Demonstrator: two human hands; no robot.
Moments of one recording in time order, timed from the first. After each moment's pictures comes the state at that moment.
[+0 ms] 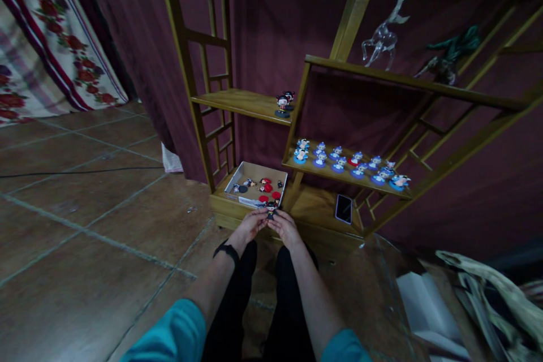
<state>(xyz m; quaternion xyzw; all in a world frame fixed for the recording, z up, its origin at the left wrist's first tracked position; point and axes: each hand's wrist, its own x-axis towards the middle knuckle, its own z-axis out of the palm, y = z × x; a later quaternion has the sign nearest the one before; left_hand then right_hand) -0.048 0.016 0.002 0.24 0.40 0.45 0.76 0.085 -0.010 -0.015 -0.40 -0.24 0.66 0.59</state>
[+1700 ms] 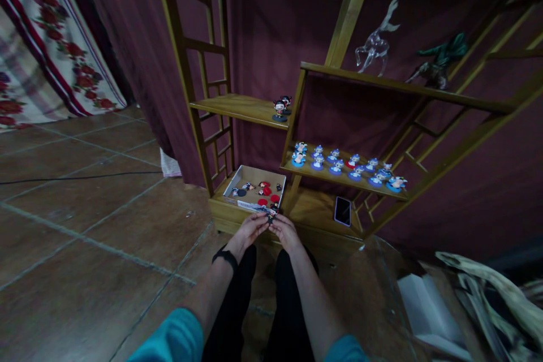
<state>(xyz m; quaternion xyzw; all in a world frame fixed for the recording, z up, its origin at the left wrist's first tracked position) -0.048 0.016 -0.006 0.25 0.38 0.46 0.76 0.086 -0.011 -0.012 -0.41 -0.23 0.66 0.59</state>
